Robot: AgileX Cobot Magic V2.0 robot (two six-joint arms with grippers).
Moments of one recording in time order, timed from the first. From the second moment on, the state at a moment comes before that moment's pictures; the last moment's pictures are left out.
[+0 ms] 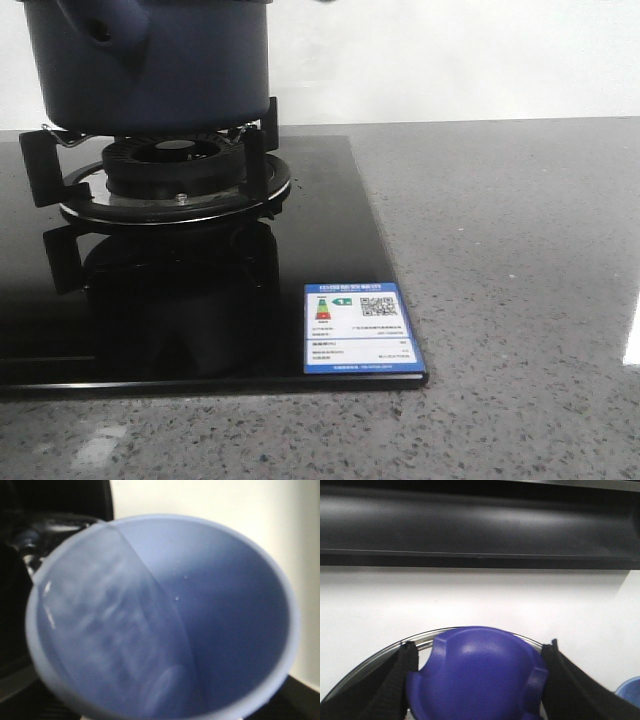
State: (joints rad) left arm -0.13 1.02 -1.05 -0.41 0.05 0.38; right arm 0.70 1.75 -1.62 -0.91 0.52 -0.34
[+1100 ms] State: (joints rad) left arm -0.13 1.02 -1.05 -0.41 0.06 0.38; right arm 0.71 1.75 -1.62 -1.40 0.33 -0.34
